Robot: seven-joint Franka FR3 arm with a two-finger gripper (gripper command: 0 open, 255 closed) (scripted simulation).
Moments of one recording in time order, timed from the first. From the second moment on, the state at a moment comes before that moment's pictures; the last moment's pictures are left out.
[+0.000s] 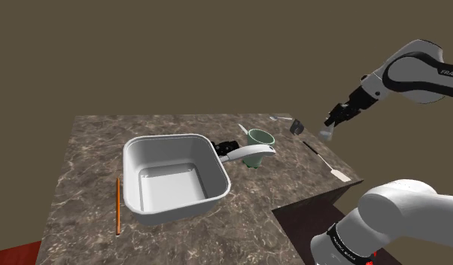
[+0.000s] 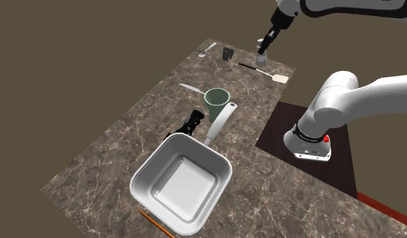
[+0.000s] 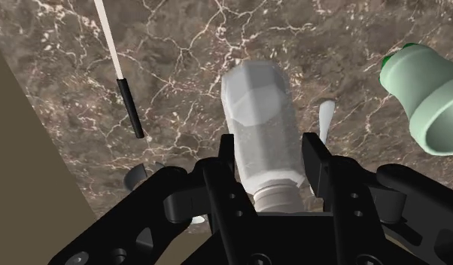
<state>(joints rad) -0.28 -0.92 -0.31 -2.64 -0.07 1.97 -0.21</state>
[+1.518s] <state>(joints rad) -0.31 -0.84 -0.41 -2.90 -0.13 2.30 -0.28</state>
